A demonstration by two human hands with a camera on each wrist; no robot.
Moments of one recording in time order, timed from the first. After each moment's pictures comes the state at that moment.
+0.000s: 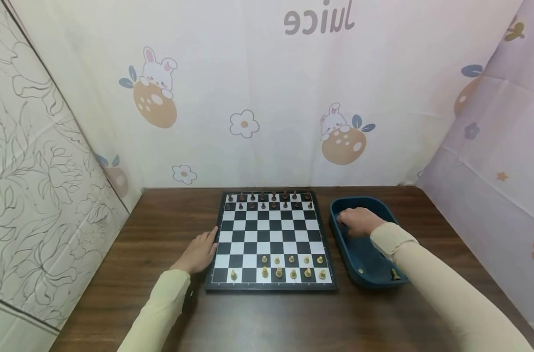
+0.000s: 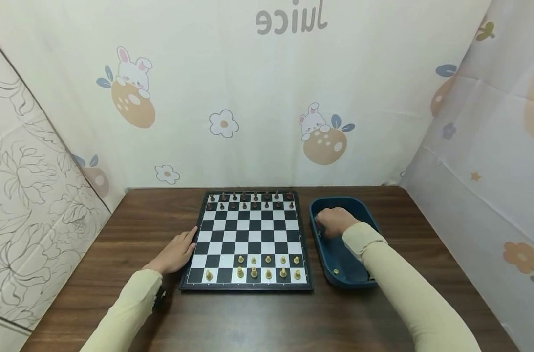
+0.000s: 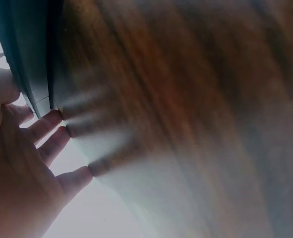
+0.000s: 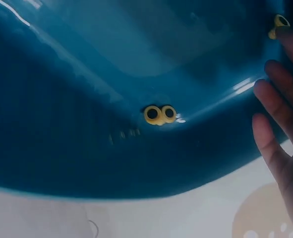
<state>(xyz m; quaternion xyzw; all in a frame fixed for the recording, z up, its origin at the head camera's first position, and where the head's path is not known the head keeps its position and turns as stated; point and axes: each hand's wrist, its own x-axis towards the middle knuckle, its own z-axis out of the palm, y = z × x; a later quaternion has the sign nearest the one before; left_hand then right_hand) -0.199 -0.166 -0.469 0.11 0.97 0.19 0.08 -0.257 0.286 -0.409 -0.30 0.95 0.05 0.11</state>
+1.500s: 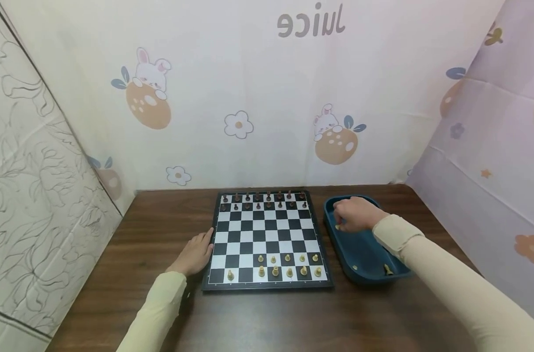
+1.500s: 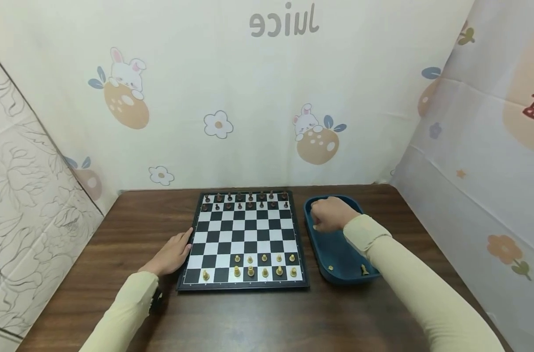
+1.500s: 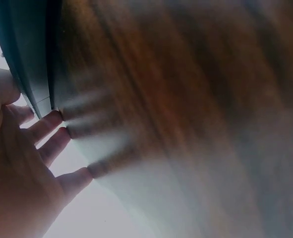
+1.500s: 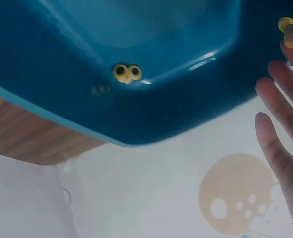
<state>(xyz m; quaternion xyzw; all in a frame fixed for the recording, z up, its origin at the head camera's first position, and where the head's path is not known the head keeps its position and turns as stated) -0.201 -0.170 -0.471 0.13 0.97 0.21 0.07 -0.237 0.276 -0.365 -0.32 0.94 0.05 0.06</state>
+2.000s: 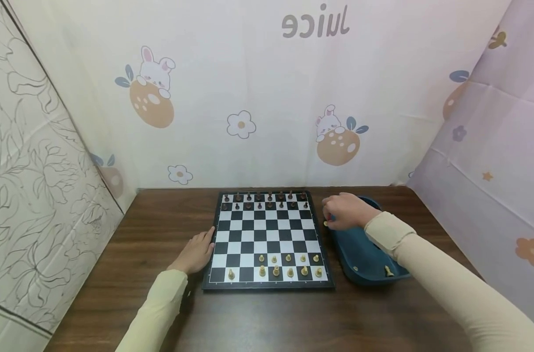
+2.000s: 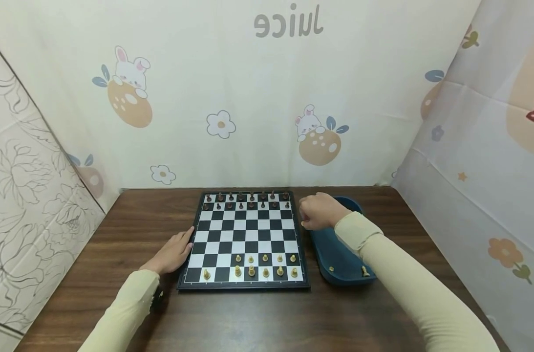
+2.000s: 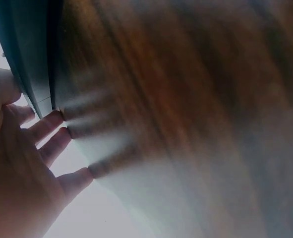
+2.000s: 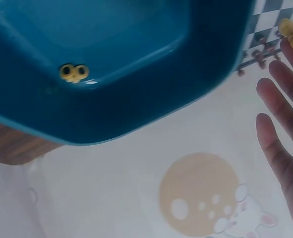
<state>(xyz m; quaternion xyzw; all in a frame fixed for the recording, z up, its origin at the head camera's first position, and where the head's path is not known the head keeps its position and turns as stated) -0.201 -0.171 -0.471 0.13 0.97 0.20 0.07 -0.240 0.238 -0.345 -0.35 0.93 0.09 0.04</state>
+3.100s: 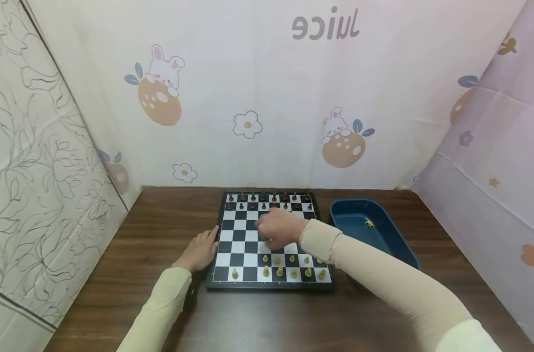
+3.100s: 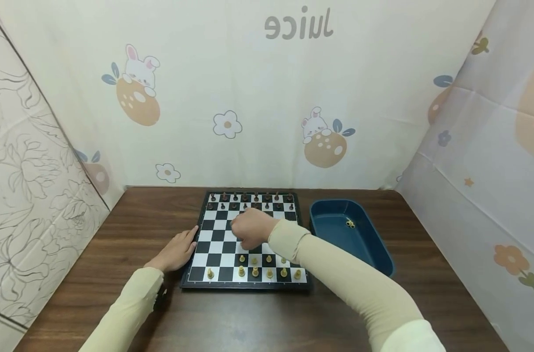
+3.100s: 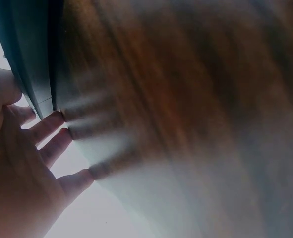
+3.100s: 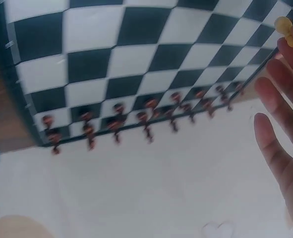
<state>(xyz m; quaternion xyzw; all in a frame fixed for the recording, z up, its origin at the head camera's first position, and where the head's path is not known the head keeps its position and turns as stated) -0.201 -0.172 -0.471 0.12 0.97 0.20 0.07 -0.229 0.077 -0.359 -0.51 0.85 0.13 0.06</state>
